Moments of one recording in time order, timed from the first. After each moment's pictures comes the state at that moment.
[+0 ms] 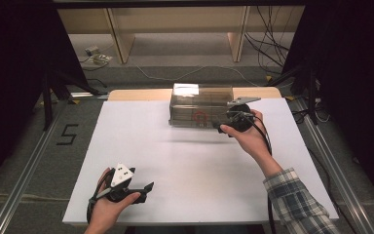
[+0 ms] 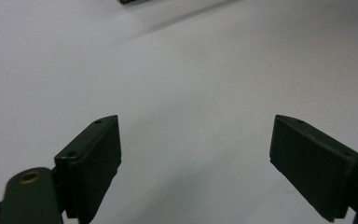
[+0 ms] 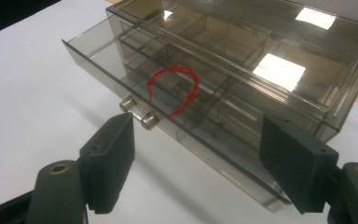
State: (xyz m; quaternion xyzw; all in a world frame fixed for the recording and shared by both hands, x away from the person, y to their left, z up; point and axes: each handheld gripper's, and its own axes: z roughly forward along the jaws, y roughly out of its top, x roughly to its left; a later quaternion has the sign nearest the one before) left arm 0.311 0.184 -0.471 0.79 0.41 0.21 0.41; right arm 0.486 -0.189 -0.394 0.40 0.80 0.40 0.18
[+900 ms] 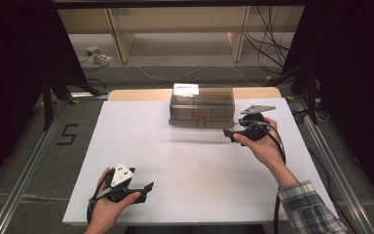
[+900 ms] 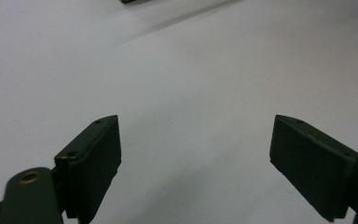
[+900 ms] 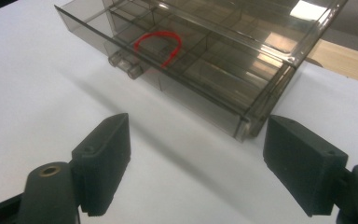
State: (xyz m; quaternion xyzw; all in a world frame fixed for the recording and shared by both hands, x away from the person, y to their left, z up) left arm 0.312 0.184 -0.472 0.79 0.41 0.21 0.41; right arm 0.459 -0.223 -0.400 0.41 0.81 0.39 0.19
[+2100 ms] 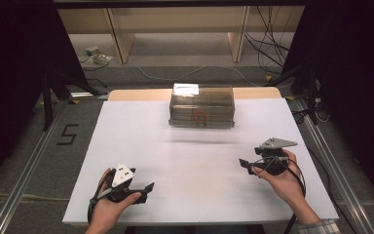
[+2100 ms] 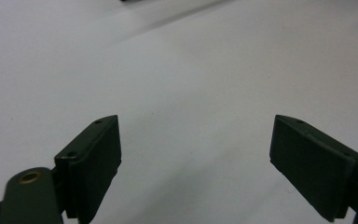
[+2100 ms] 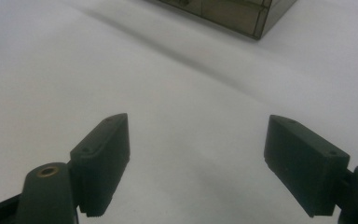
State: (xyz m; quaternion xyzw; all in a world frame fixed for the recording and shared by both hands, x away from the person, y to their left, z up) left arm 0.311 0.182 -0.473 0.79 0.41 0.21 0.41; right arm 0.383 -0.271 -0.450 0.42 0.80 0.39 0.18
